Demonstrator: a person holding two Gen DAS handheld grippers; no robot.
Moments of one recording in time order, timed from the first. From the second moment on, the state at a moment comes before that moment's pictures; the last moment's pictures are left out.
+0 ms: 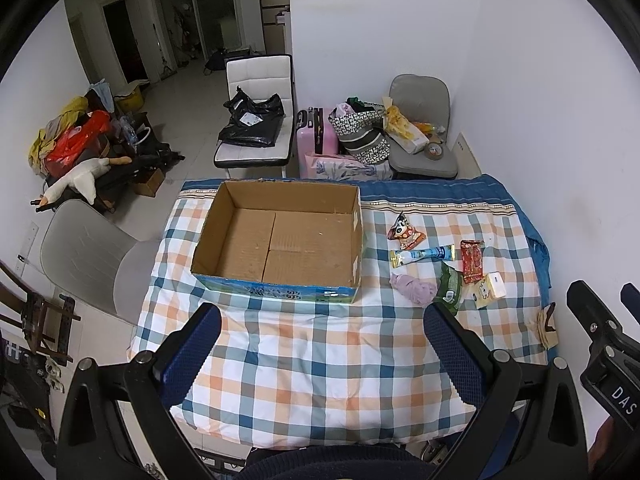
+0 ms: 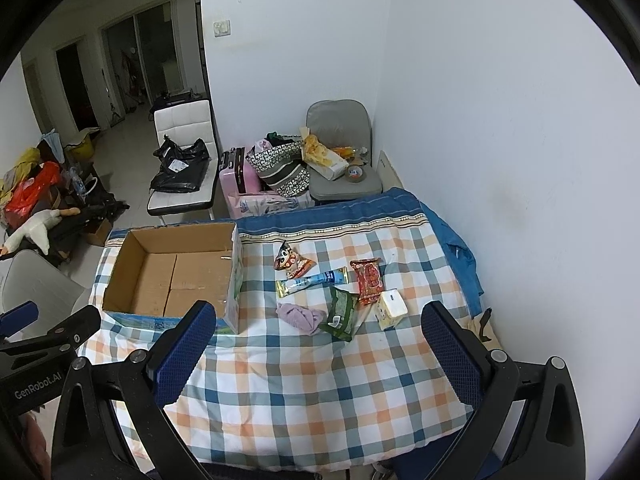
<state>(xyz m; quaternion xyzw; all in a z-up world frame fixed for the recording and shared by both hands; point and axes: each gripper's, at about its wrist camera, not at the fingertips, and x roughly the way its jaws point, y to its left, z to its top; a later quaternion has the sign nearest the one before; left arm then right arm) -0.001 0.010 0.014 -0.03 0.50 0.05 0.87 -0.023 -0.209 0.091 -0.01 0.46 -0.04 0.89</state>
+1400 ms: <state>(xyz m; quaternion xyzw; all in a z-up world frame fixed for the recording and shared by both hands) -0.006 0.012 0.011 -0.04 0.50 0.04 0.87 -0.023 -0.204 0.094 -0.02 0.45 -0.04 0.89</state>
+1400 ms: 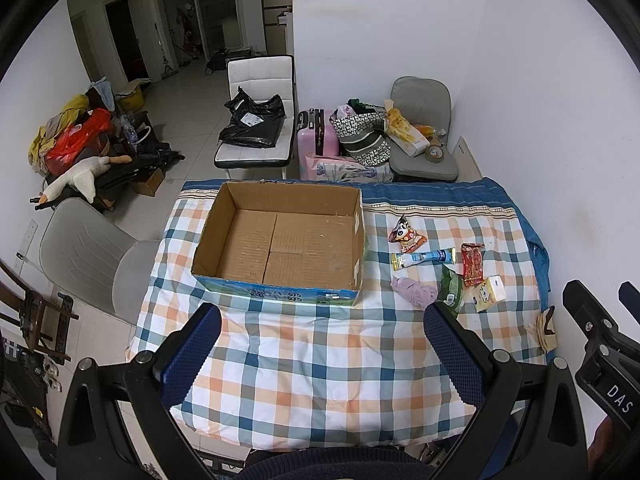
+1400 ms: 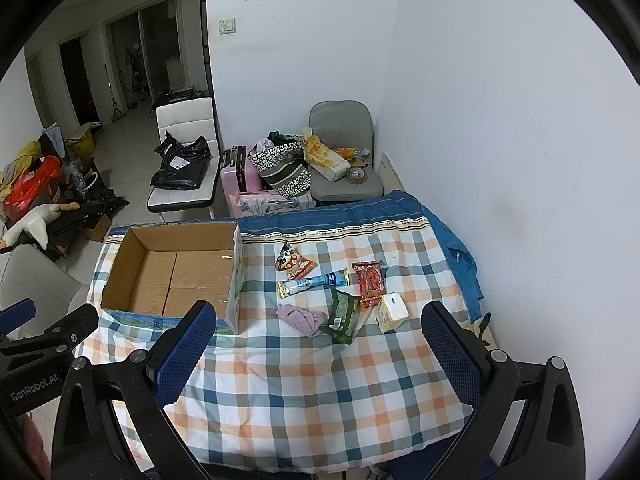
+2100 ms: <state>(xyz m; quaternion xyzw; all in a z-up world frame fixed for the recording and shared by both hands) 0.086 -0.038 -0.040 -0.02 0.52 -0.04 0.85 0.036 -0.295 0.024 0.11 0.52 -0.07 0.84</state>
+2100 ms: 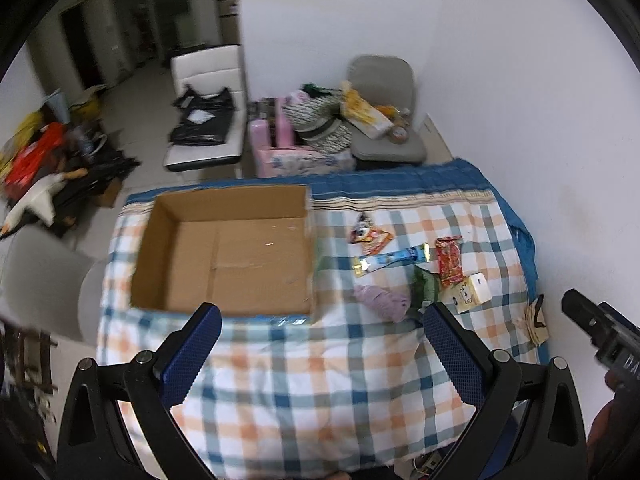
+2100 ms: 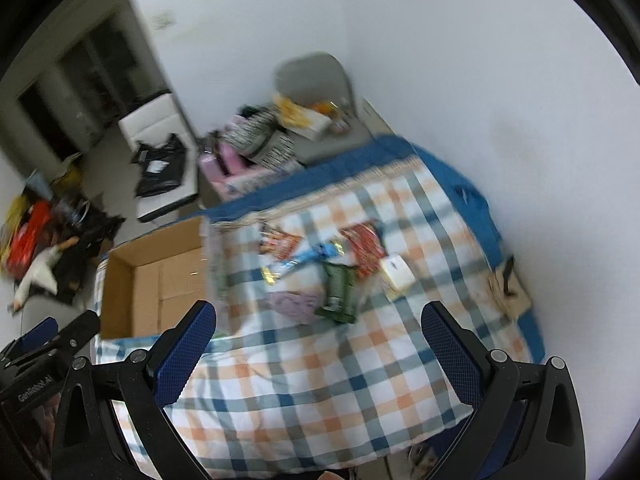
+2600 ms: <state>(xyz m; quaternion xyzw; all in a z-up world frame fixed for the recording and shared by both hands) 0.213 -0.196 -0.268 0.00 0.69 -0.14 0.71 0.146 -0.448 -0.236 0.24 0.65 -0.13 0.71</state>
